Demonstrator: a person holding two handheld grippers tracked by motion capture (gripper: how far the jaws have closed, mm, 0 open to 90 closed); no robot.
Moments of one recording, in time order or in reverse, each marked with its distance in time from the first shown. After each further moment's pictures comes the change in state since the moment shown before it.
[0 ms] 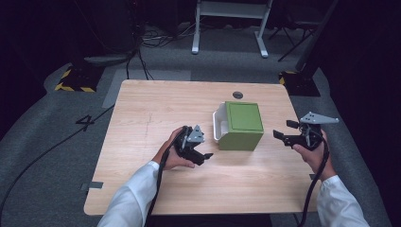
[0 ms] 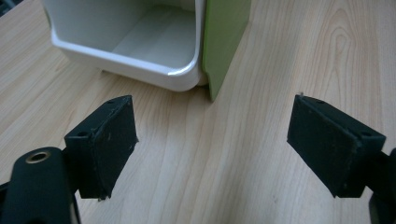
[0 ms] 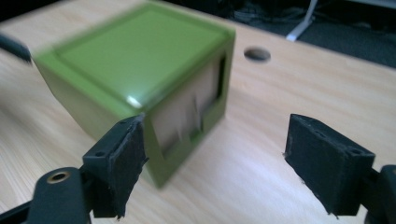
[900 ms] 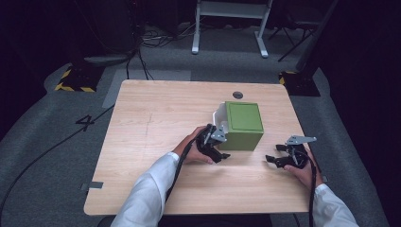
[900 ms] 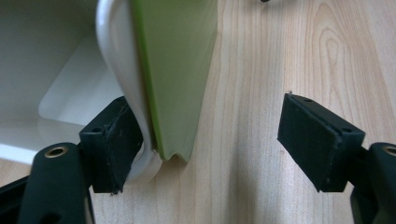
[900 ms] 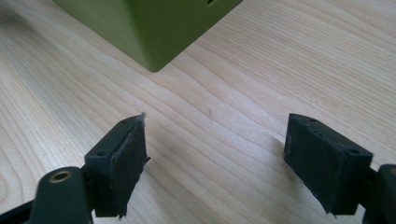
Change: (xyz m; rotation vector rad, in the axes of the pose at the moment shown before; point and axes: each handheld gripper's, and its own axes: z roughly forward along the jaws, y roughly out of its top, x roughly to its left) left arm -0.002 0.032 0.058 0.062 -0.149 0.119; right arm -0.004 -0.088 0.049 0.187 0.113 -0.013
